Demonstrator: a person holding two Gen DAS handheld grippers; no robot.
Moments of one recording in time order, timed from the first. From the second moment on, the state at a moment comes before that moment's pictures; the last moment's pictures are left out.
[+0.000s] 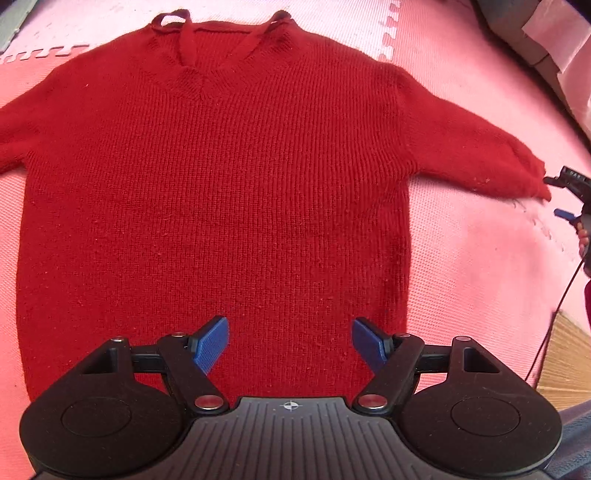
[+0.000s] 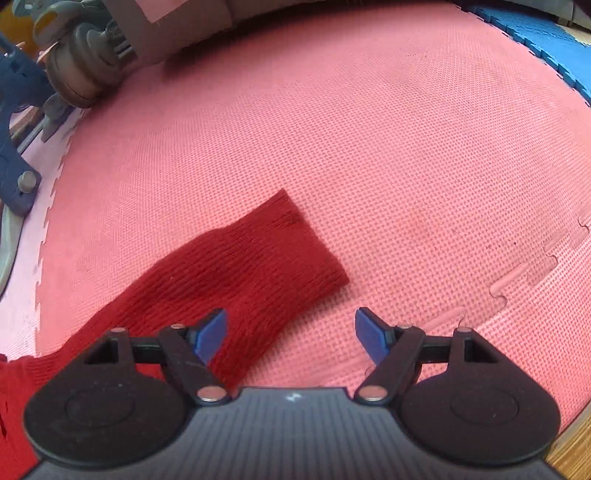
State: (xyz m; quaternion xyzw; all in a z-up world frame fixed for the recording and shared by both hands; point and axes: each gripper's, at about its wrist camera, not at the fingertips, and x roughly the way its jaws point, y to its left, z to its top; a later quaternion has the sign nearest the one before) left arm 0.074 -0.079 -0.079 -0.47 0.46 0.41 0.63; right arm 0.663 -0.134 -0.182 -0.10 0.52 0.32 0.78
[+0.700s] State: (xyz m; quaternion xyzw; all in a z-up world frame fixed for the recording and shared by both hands) left arm 0.095 -0.072 -0.093 -0.45 0.50 0.41 0.61; right arm 0.703 -0.077 -0.197 -0.21 0.54 0.40 0.71
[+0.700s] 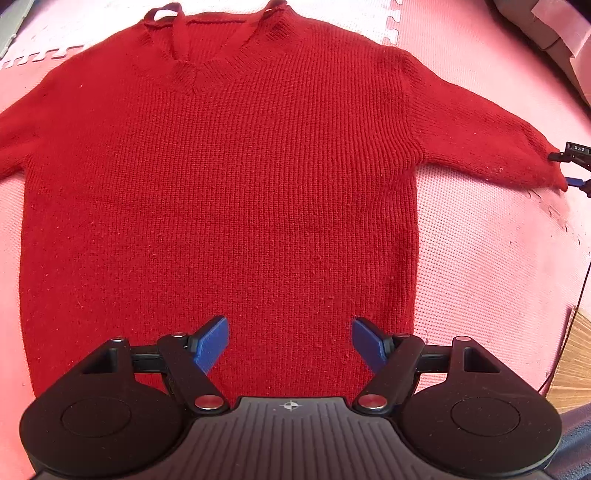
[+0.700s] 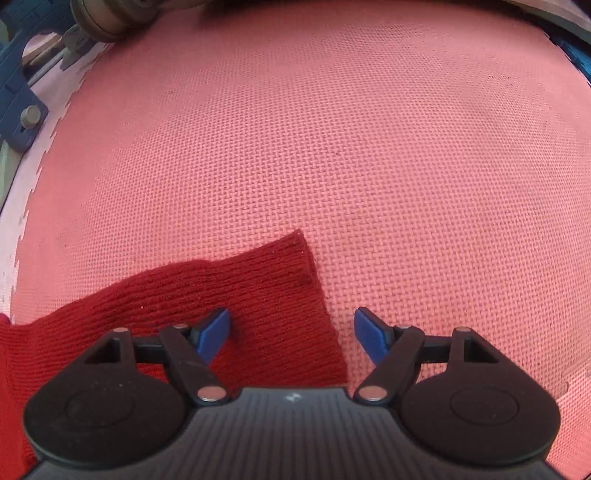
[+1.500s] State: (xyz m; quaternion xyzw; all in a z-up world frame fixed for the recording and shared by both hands) left arm 0.143 -0.083 -0.078 -0.39 0.53 0.36 0.67; right arm 0.701 -0.044 -0.199 -0.33 0.53 0.44 0.64
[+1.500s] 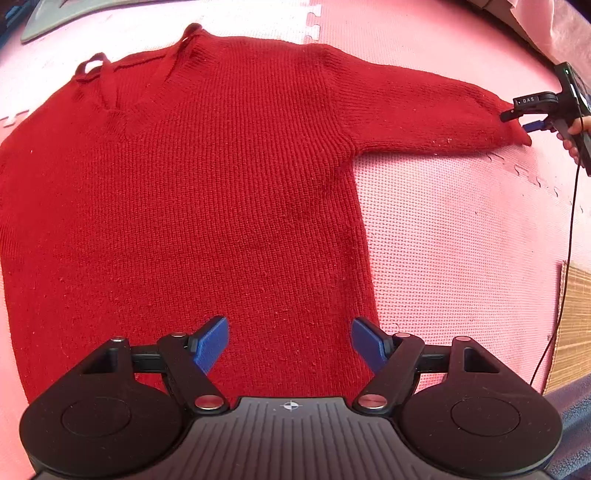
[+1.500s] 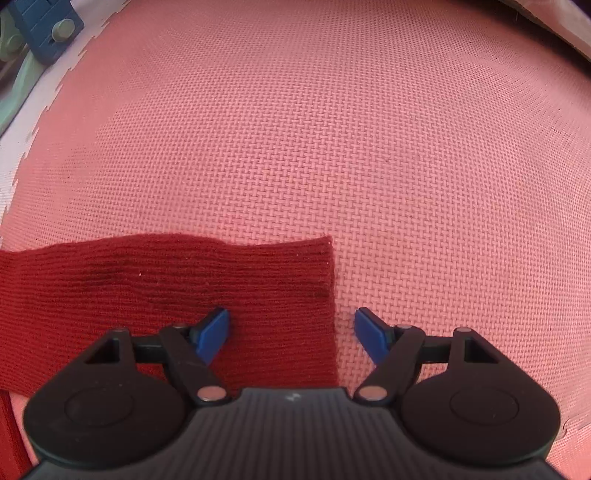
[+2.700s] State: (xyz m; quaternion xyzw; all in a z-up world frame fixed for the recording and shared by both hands) left arm 0.154 -0.082 -0.065 -0.36 0.53 0.36 0.68; right arm 0.674 -0.044 -0.178 -0.43 0.48 0.45 0.61
